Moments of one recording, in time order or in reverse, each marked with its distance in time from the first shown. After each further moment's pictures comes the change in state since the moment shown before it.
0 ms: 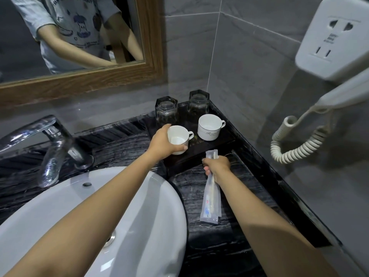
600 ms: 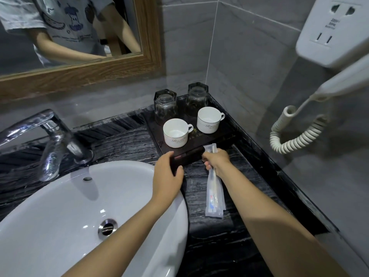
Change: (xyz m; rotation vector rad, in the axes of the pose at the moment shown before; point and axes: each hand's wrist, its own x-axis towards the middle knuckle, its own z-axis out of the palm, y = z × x) left_hand -0.103 -0.024 0.048 -0.122 0.257 0.095; right_hand -0.003 0.003 -0.001 -0.021 -0.045 -0.048
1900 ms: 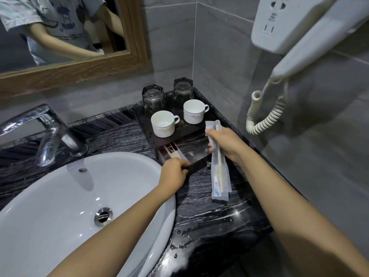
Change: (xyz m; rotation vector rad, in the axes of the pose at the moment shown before) left_hand -0.027 0.024 0.029 0.264 -0.352 0.097; right_hand -0.079 -0.034 -0.080 0.023 -0.245 -0.264
